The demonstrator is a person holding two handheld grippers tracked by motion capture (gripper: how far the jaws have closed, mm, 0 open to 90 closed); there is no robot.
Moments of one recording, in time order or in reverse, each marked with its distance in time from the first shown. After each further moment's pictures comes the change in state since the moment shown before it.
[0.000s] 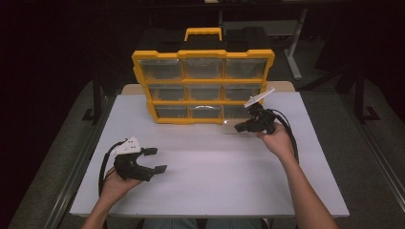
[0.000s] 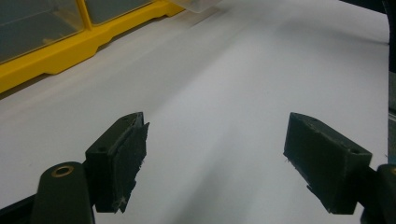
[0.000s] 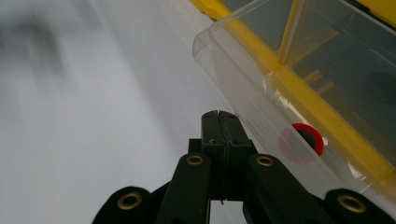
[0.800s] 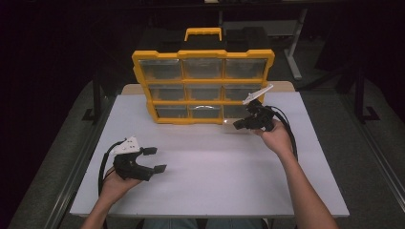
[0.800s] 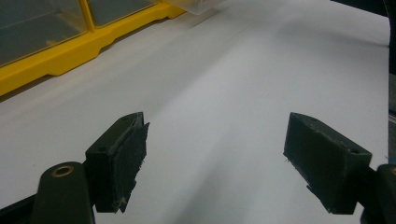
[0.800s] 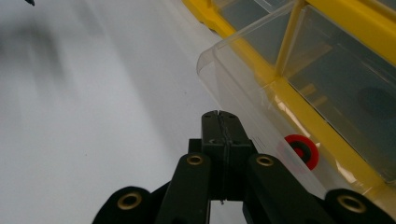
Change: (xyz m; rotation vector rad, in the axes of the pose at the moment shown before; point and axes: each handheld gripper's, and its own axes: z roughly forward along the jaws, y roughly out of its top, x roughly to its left) left arm 0.002 0.000 -0.002 -0.004 0.001 0.005; right arm 0.002 0.010 -0.003 -0.004 -0.007 -0.008
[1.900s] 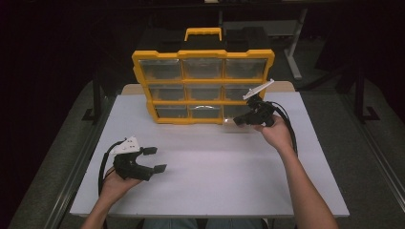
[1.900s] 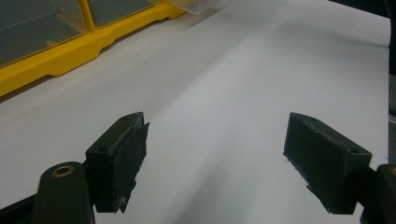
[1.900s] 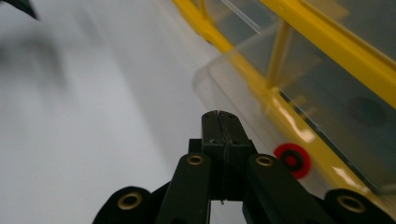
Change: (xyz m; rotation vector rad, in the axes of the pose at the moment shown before) left arm 0.000 0.001 -0.001 0.001 0.004 0.009; right arm -0.007 0.009 -0.007 -0.030 0.026 -0.006
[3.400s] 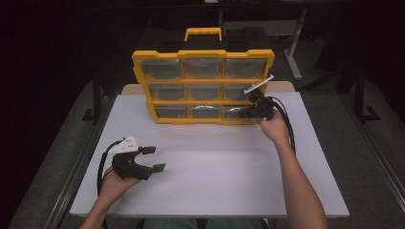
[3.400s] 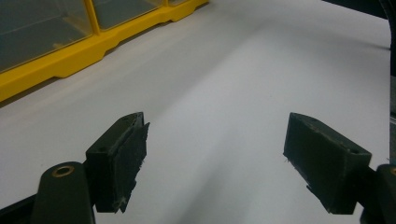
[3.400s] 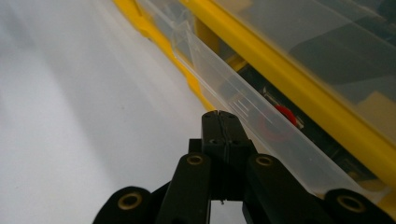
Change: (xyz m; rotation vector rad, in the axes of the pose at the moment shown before) left arm 0.002 0.000 -0.002 -0.005 0.004 -0.007; right arm -0.031 0.005 0.014 0.041 -0.149 0.058
